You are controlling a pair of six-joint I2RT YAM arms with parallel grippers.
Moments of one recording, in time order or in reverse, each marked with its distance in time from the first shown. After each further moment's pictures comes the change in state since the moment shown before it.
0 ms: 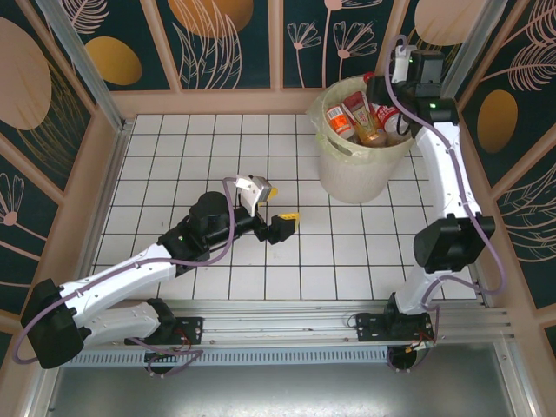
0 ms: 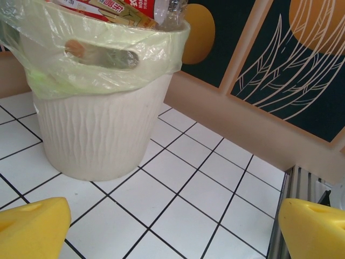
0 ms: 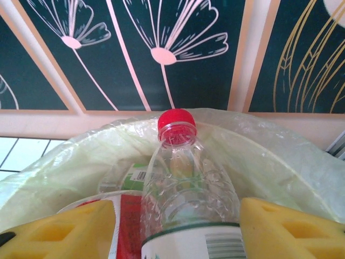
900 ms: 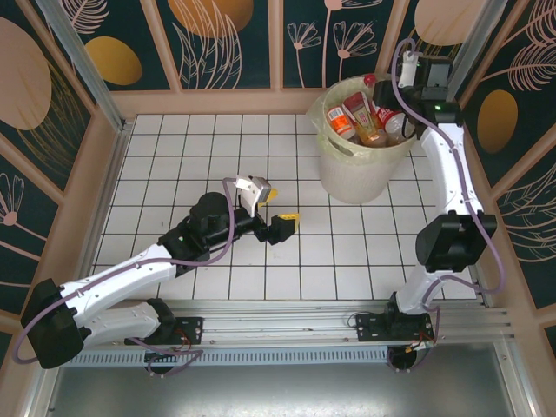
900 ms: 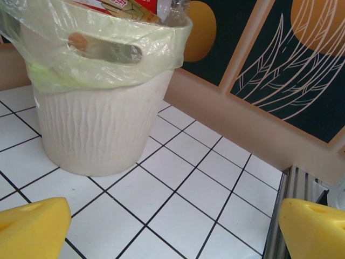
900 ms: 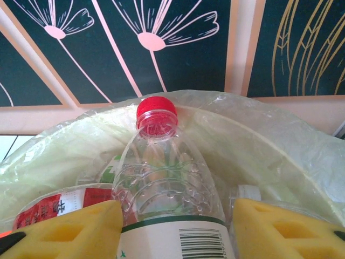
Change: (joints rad) left arm 0.000 0.000 -0.008 0.001 0.000 -0.025; right arm -0.045 0.024 -0.042 0.019 -0.053 0.019
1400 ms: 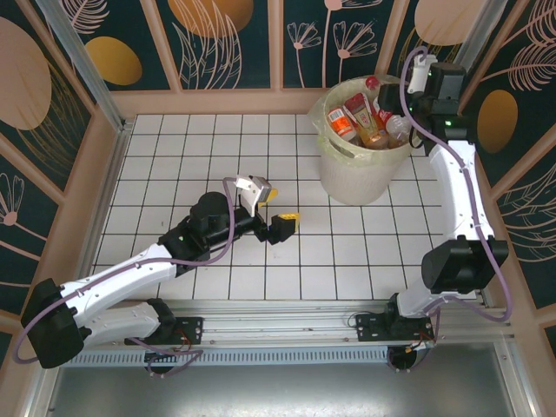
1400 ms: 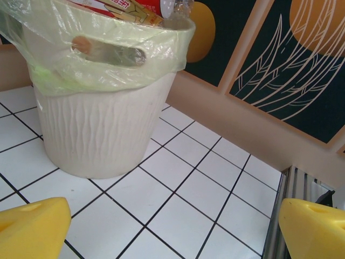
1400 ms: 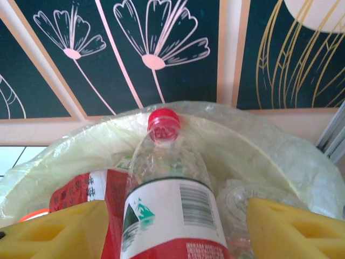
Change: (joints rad) left arm 0.000 0.002 0.004 0.000 0.003 0.000; right arm -0.020 -0.172 -0.145 0.071 -0.003 0.004
